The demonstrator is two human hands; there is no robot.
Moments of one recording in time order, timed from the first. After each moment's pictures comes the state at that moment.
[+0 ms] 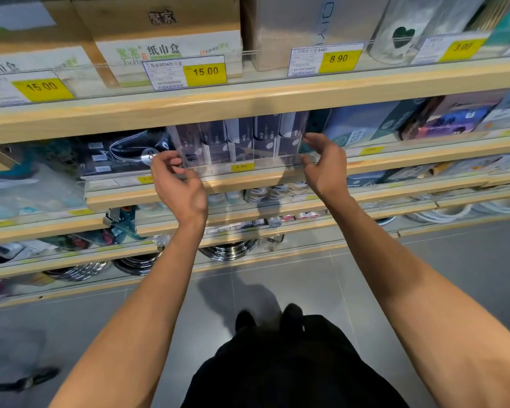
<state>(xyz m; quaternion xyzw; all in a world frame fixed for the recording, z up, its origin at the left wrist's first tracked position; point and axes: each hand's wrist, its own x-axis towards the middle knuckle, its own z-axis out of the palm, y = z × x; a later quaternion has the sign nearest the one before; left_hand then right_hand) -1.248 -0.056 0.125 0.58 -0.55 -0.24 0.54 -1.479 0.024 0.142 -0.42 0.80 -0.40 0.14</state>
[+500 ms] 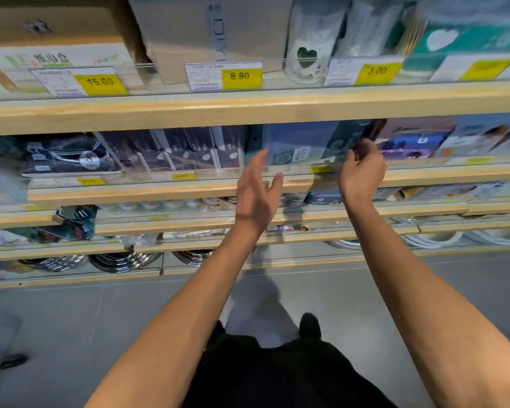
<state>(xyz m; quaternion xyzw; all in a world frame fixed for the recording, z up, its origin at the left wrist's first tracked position) -1.466 0.041 0.127 0.44 -0.69 -0.43 0.38 -1.649 0.069 0.144 -0.26 0.84 -0.47 0.08</state>
